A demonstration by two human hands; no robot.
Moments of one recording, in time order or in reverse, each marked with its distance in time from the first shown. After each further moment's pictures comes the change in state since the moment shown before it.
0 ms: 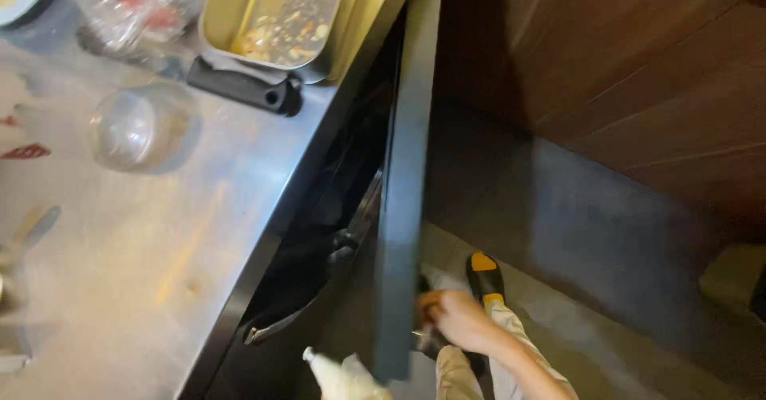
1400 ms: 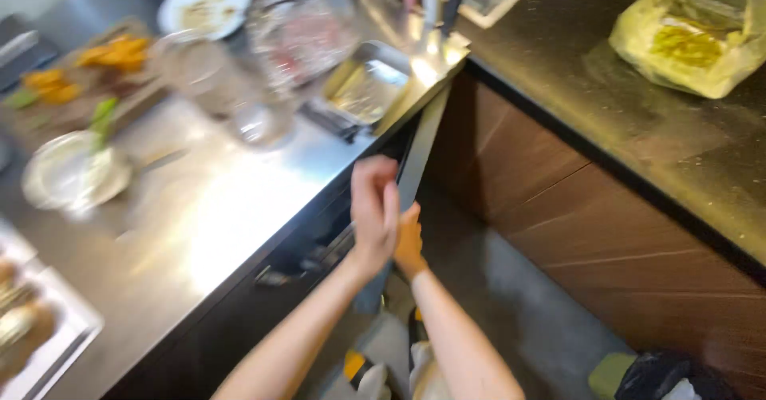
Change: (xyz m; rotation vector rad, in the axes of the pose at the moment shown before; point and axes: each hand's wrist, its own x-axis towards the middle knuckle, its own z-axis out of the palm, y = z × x) left_hand -0.234 0.241 0.402 0.432 -0.467 1.480; right_hand 0.033 -0.117 -0.066 -0.021 0.621 -0.068
